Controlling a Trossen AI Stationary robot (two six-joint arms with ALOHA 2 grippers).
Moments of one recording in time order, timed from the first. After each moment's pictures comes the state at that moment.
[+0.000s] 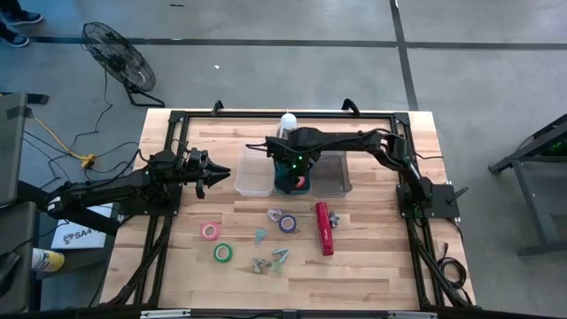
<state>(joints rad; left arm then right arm) 0.33 0.29 0.05 0.21 0.24 -0.43 -0.20 2.17 1.87 -1.16 -0.17 0.47</state>
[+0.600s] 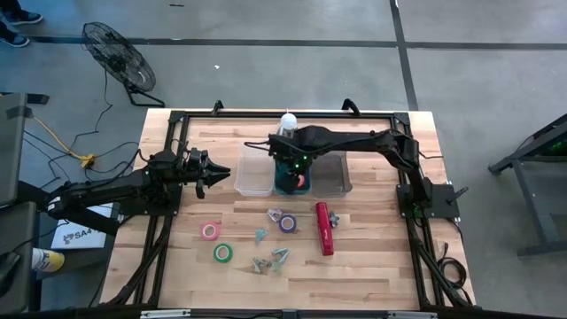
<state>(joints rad) 0.33 0.29 0.05 0.21 0.24 -0.43 -0.15 2.07 1.87 -1.14 -0.14 0.41</state>
